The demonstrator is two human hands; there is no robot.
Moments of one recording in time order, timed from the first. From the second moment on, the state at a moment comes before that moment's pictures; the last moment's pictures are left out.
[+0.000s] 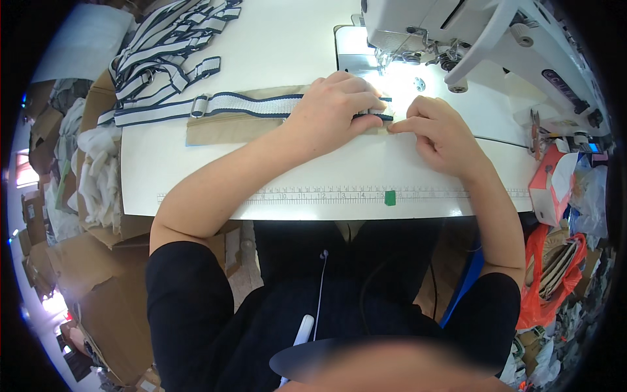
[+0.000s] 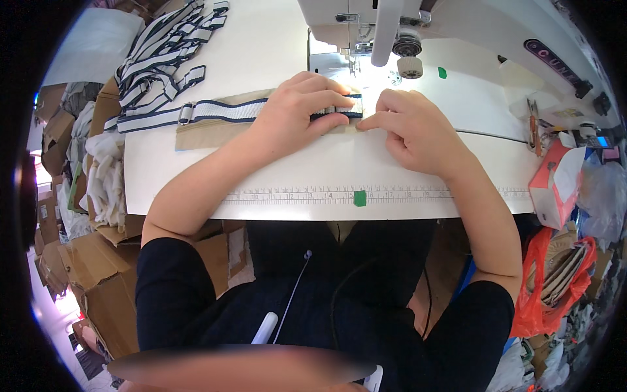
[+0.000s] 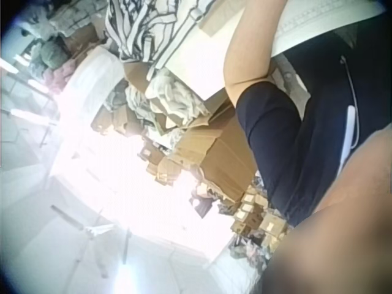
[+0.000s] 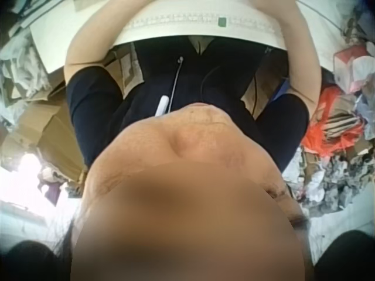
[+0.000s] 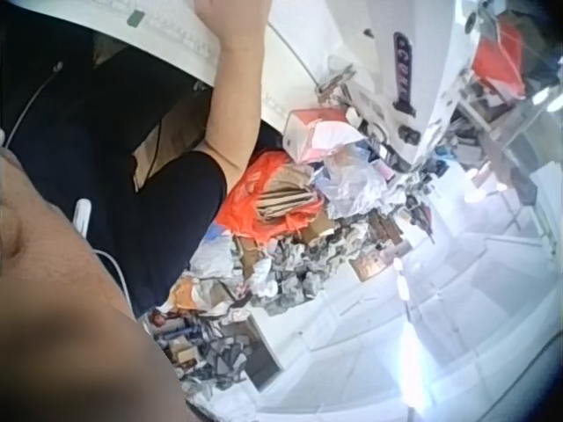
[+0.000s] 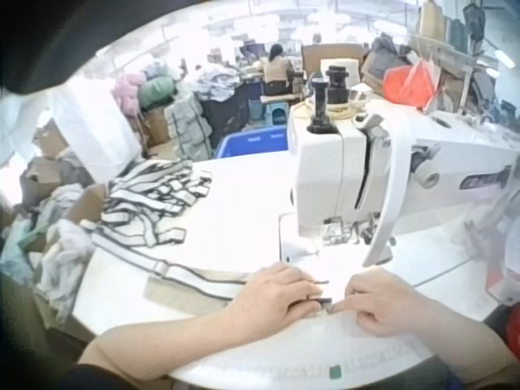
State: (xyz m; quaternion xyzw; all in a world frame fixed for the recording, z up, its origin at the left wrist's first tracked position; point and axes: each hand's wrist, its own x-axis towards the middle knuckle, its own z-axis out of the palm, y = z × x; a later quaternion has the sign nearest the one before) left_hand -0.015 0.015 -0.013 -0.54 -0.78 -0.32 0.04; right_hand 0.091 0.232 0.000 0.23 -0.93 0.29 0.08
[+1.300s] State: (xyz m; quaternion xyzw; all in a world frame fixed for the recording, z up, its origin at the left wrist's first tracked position) left_hand -0.039 0.017 -0.011 -0.59 -0.74 -0.32 0.04; right_hand 0.083 0.233 0.005 0.25 -0.95 0.18 0.11
